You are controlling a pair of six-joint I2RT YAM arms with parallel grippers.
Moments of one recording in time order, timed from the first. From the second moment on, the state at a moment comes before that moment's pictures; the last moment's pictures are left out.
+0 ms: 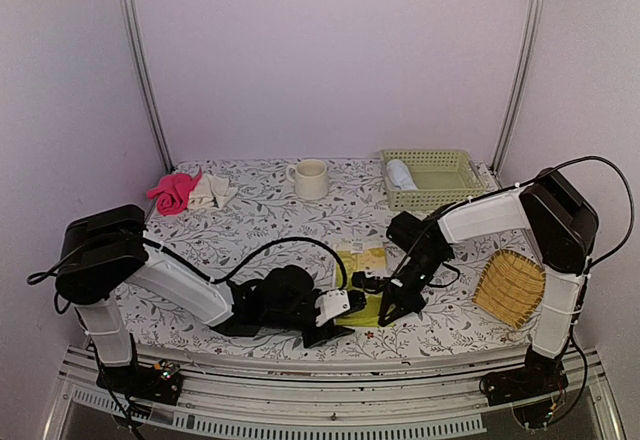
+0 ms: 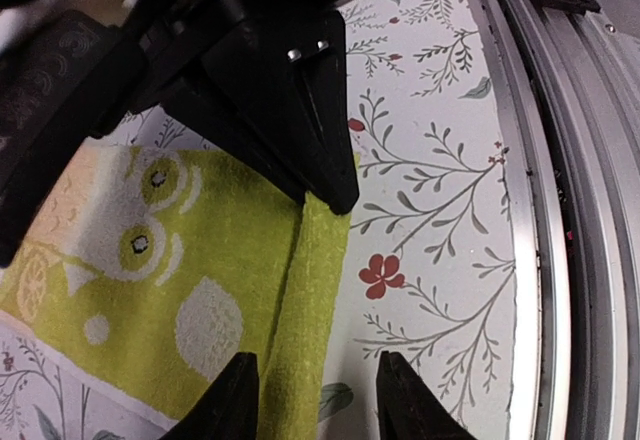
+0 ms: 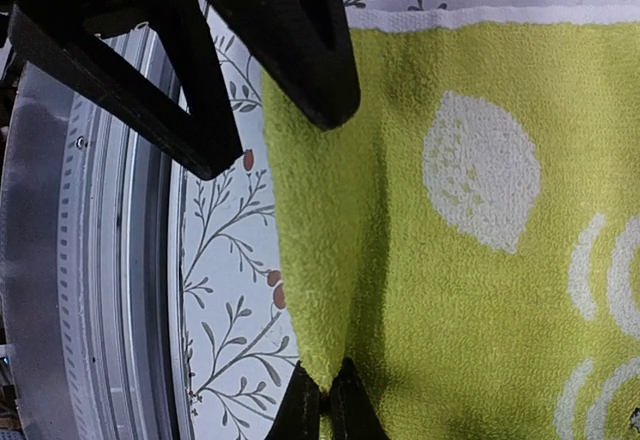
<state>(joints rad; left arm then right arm) -1.18 1.85 0.75 0.52 0.09 0.25 0.70 1.93 1.12 -0.74 -0.72 -0.78</state>
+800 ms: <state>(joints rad) -1.15 1.92 0.91 0.34 0.30 0.15 0.65 1.99 1.19 -0.92 -0.80 -0.87</state>
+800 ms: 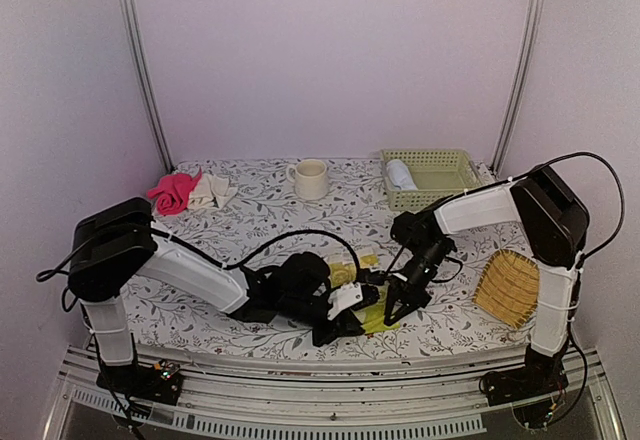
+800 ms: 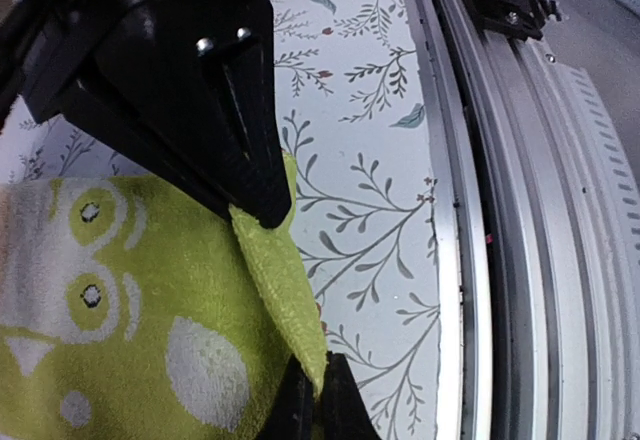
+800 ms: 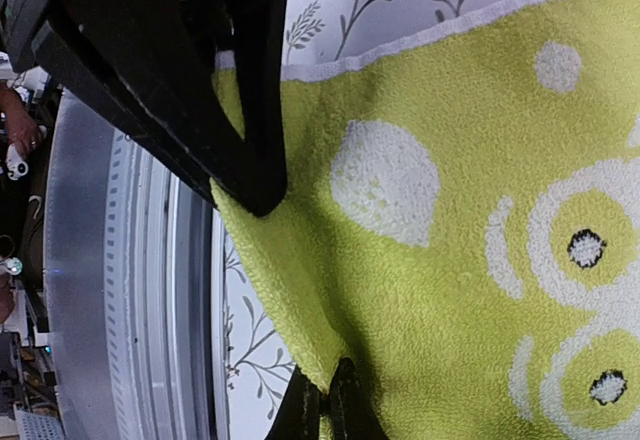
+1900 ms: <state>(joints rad) -1.02 2.04 0.85 0.53 0.65 -0.31 0.64 2.16 1.30 -1.09 -0.91 -0.82</state>
